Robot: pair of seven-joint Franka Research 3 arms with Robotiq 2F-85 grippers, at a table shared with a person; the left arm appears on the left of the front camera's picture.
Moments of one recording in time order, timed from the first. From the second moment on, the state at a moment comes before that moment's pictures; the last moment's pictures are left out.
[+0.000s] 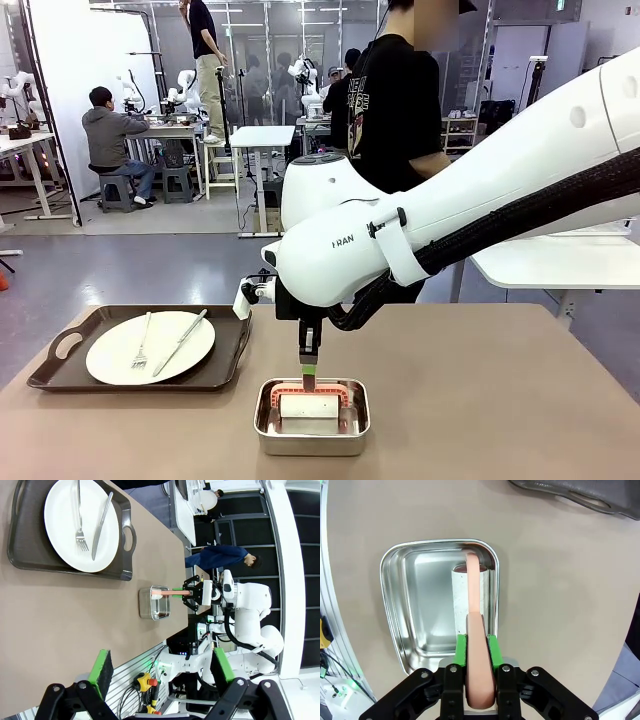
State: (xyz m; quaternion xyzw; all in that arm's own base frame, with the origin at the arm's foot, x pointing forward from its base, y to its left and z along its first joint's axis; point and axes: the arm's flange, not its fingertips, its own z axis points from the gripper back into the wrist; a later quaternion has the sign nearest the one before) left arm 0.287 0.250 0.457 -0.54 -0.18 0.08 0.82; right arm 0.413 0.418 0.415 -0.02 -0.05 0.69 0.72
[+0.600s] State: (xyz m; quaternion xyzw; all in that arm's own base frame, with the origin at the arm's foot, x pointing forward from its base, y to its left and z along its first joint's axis) left arm 0.287 0.250 0.457 -0.54 -0.18 0.08 0.82; right arm 0.421 0.412 0.409 -0.02 -0.05 0.69 0.73
